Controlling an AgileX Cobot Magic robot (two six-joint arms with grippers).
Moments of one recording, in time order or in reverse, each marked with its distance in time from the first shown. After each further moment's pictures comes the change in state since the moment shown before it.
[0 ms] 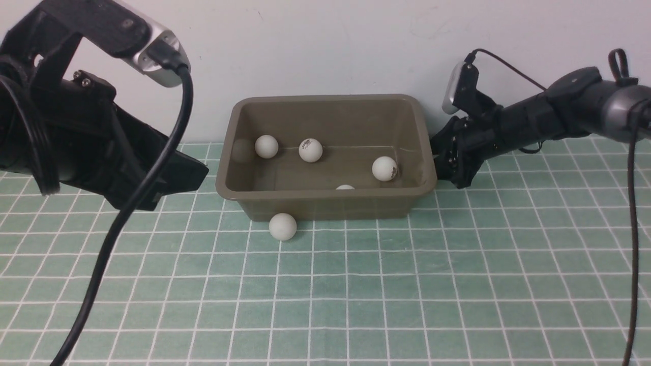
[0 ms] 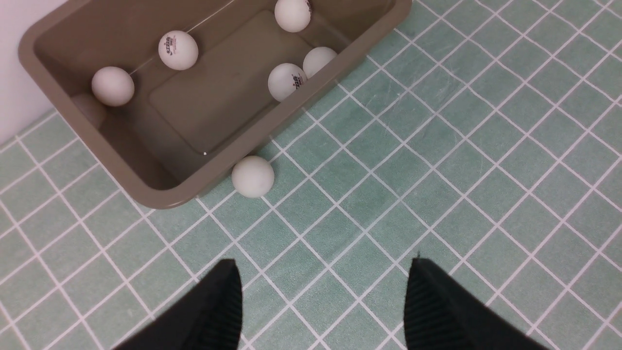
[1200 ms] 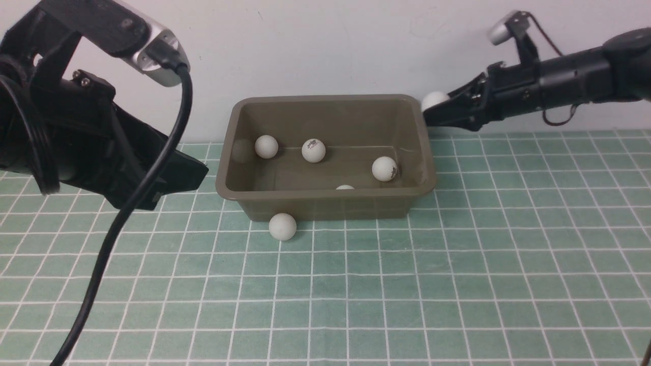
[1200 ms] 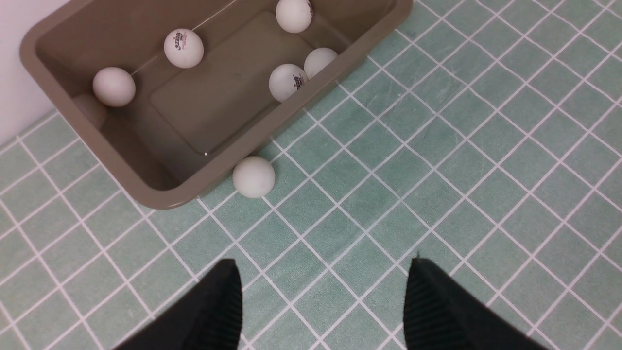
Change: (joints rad) right arm -0.055 -0.123 -0.001 0.198 0.211 0.344; left arm 0.000 0.000 0.000 0.000 -0.001 0.000
